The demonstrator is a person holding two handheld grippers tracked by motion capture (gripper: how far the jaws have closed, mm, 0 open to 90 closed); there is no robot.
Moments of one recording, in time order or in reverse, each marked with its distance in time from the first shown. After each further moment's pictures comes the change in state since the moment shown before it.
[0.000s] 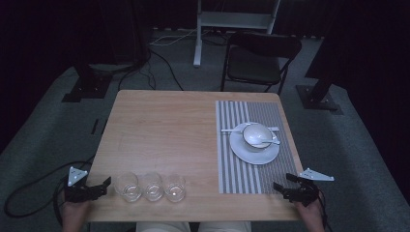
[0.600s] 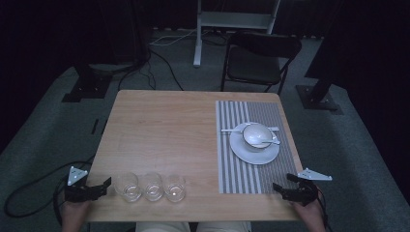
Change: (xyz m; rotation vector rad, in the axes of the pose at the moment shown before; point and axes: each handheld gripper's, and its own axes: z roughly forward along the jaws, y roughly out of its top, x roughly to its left) left arm 0.002 0.000 0.001 0.014 -0.027 -0.004; right arm 0.003 0.002 0.002 0.030 -0.049 -0.017
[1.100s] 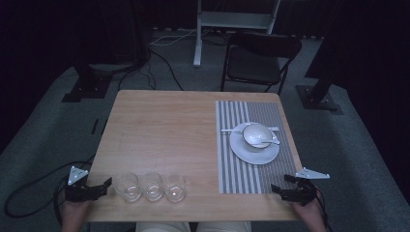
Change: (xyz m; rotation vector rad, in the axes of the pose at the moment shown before) left arm 0.000 0.000 0.001 0.009 -0.010 0.002; right arm 0.004 0.004 0.000 0.035 0.047 0.006
